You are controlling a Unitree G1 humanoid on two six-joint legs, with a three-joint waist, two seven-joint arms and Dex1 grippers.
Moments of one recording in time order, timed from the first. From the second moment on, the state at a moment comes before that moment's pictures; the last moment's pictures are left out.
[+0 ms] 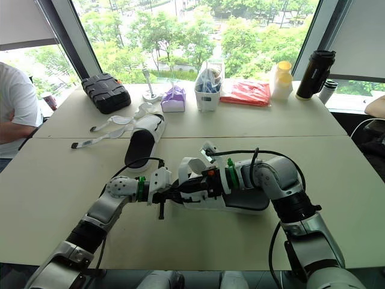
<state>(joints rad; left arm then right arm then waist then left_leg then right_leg) -0.40 0.37 -0.30 0.25 -0.12 -0.03 -1.15 -0.66 -0.51 0.22 -0.06 0.76 1.22 0.90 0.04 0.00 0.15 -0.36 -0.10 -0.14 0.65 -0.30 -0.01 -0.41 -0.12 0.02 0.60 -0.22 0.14</state>
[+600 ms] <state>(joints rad) -0.40 0.37 -0.30 0.25 -0.12 -0.04 -1.15 -0.62 -0.56 0.19 -0.09 0.69 1.21 0.88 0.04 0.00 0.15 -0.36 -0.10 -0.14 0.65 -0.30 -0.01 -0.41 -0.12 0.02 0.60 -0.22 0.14</state>
